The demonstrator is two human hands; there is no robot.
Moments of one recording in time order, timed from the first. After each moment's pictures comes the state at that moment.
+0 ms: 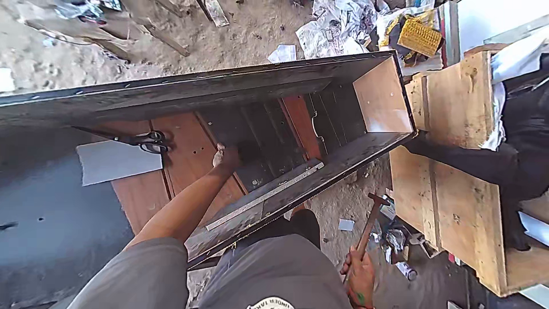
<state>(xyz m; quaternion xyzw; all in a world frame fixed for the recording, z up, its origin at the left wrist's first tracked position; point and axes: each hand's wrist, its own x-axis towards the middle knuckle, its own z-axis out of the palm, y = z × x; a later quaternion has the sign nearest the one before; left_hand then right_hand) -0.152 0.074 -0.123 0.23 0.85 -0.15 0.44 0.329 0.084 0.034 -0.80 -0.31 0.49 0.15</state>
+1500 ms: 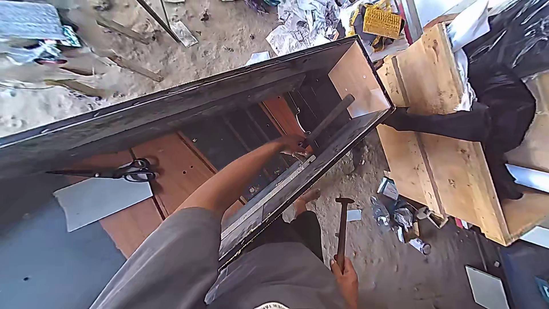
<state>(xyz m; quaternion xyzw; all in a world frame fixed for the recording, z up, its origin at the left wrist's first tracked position) -0.046 0.266 -0.100 0.53 0.55 0.02 0.65 0.325 -0.017 0.022 -0.80 -0.43 0.43 -0.02</state>
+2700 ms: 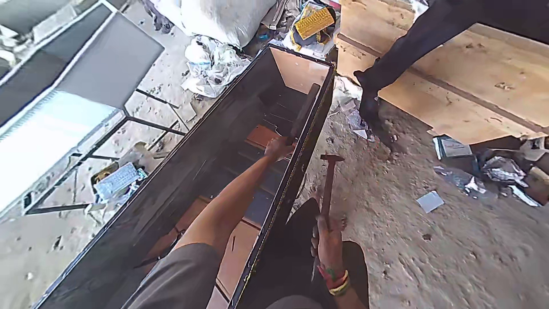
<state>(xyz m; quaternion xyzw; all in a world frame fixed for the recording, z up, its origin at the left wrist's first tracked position) 0.011 0.274 -0.089 0.61 0.70 -0.08 0.36 0.198 -0.011 -0.055 -0.61 -0.11 0.66 0.43</state>
